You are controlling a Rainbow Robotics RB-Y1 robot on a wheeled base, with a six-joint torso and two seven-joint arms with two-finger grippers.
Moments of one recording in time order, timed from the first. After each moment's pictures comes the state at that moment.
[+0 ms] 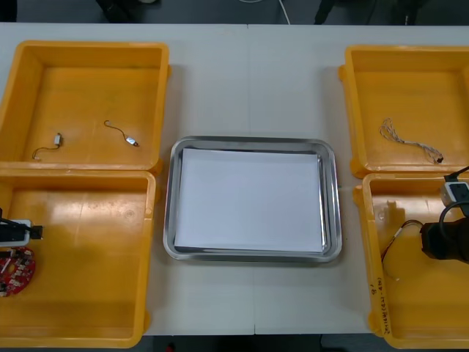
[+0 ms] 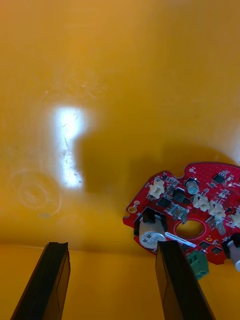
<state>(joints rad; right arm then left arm) 0.13 -0.73 -0.07 -1.95 -0.66 1.25 1.44 0.13 1.52 -0.31 -1.94 1.12 0.78 -2.55</state>
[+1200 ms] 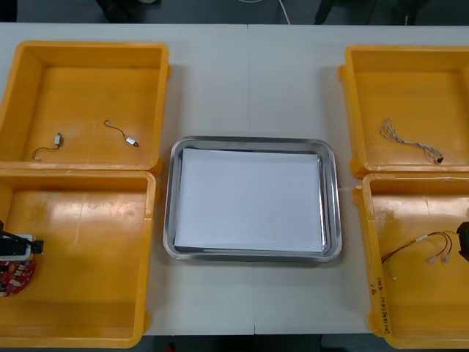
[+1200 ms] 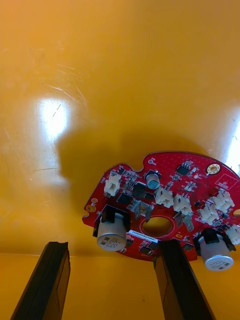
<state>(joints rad) 0.18 -0.73 -0.29 -2.13 -0.77 1.53 1.44 0.12 1.50 -0.35 -1.93 1.07 0.83 -2.55</state>
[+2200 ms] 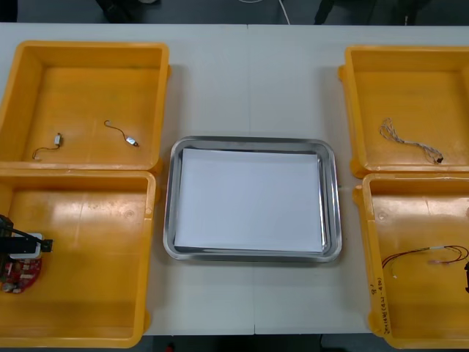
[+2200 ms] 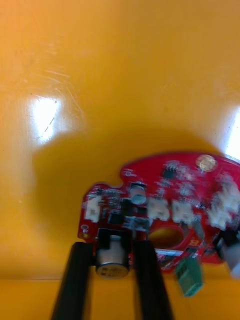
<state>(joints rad) 0.39 -0.68 -0.31 -2.16 -0.78 1.37 1.44 0.01 1.45 -0.45 -1.88 1.04 0.87 -2.55</state>
